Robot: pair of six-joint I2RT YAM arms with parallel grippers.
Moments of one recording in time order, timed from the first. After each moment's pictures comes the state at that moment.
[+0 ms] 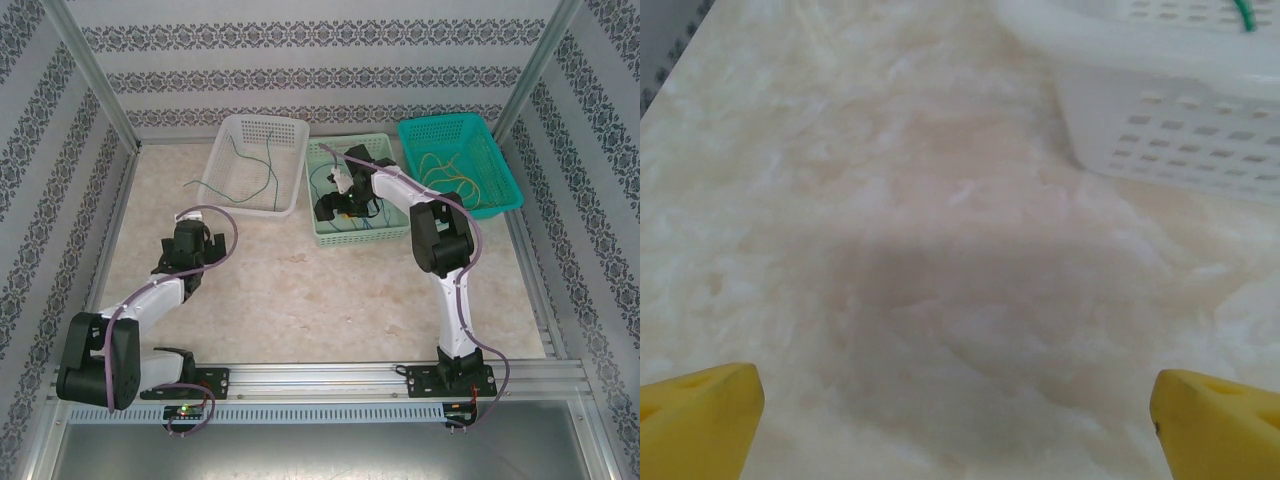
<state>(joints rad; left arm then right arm) -0.09 1.25 0.48 0.11 -0.31 -0.10 0.37 2.27 1.80 -0.80 -0.48 0.11</state>
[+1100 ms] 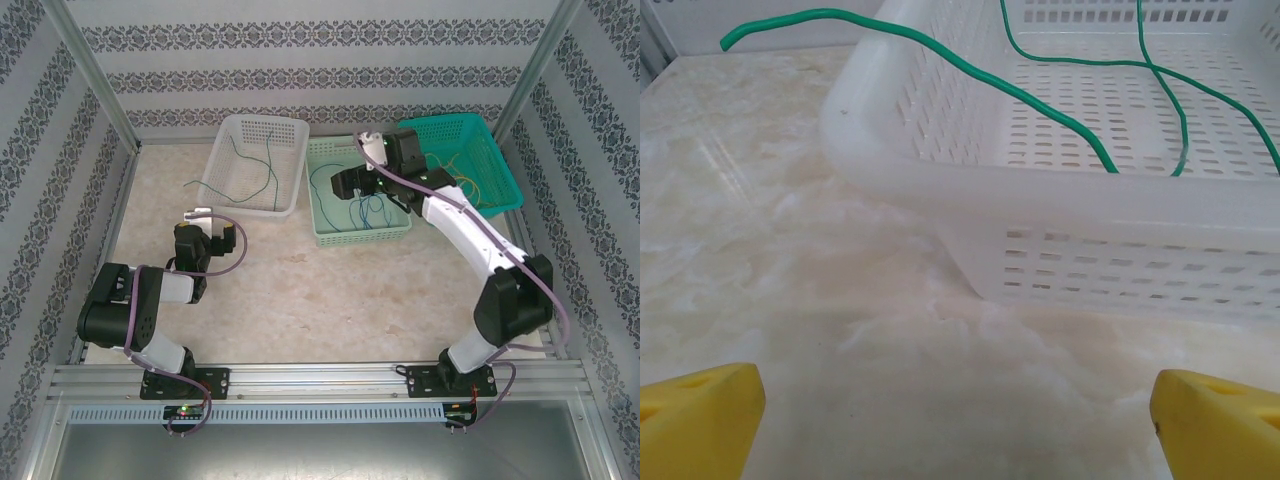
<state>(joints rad) -0.04 1.56 0.38 0.78 -0.12 0.00 0.37 1.57 1.38 -0.45 -0.27 0.07</state>
